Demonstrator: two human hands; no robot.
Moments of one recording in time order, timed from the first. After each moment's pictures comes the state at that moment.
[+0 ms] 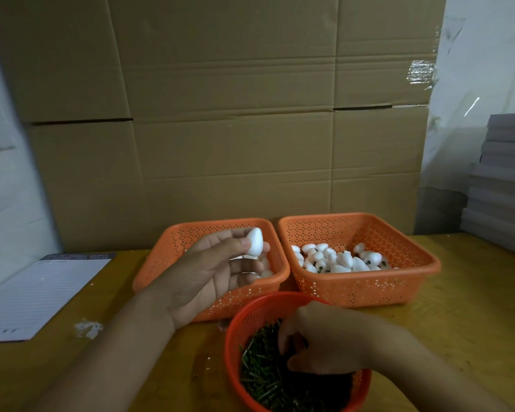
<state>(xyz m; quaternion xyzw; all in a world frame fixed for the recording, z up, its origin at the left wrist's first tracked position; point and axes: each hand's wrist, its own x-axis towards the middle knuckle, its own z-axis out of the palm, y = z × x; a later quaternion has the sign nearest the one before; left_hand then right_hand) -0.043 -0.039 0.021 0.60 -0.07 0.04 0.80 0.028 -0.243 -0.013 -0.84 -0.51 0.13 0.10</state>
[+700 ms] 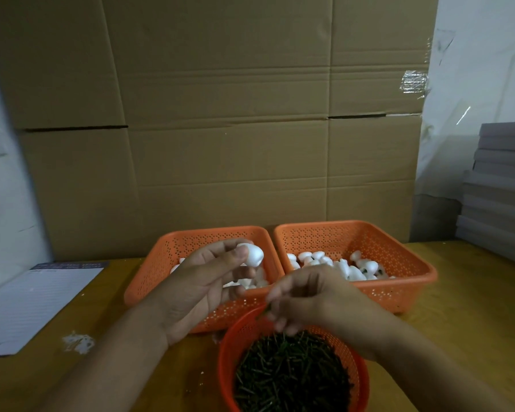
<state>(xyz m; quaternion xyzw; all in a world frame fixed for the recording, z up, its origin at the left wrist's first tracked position) -0.040 -0.041 0.017 0.60 -0.06 0.05 0.80 0.023 -0.245 0.010 -0.67 -0.39 0.23 0.59</state>
